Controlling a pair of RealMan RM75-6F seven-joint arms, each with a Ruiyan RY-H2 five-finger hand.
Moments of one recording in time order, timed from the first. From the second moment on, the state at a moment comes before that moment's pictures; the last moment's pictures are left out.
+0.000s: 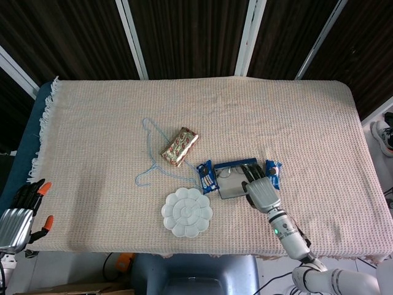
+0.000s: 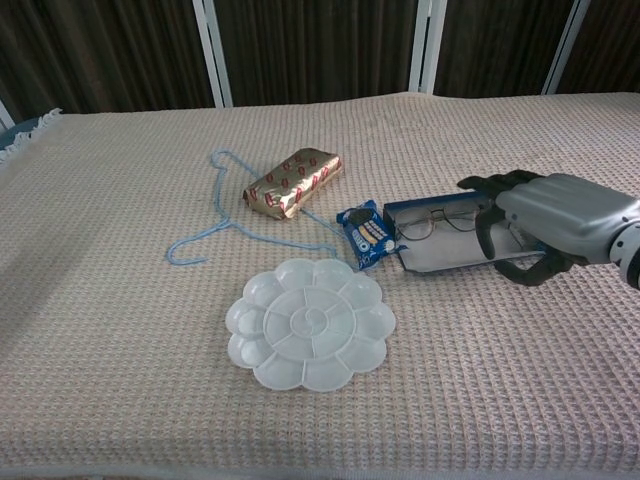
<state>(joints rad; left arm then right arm) -0.13 -1.09 0.00 -1.59 1.57 1.46 -0.07 0.54 -1.59 0.07 -1.39 -1.26 1.08 -0.55</state>
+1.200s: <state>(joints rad) -0.13 -1.09 0.00 -1.59 1.57 1.46 -0.07 0.61 -1.64 0.14 -1.31 -1.14 1.05 -0.63</state>
